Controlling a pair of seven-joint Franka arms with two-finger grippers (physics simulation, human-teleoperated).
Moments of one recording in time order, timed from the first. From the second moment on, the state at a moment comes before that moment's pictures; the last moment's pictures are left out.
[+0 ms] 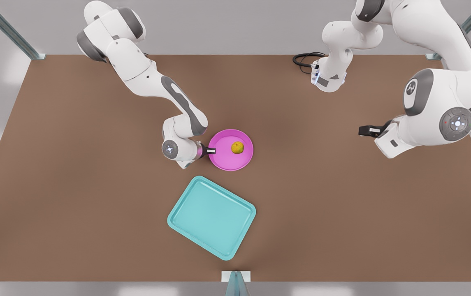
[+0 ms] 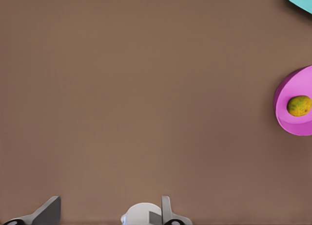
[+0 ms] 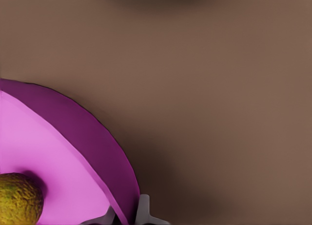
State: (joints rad) left arm -0.09 0.28 0.00 -1.29 -0.02 1.19 0.02; right arm 0.39 0.60 0.24 -1.95 0.55 2.37 0.25
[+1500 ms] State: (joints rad) left arm -0.09 0.25 0.06 -1.31 -0.02 1.26 0.09; right arm 0.10 1.00 0.27 -1.11 0.52 1.97 0.14
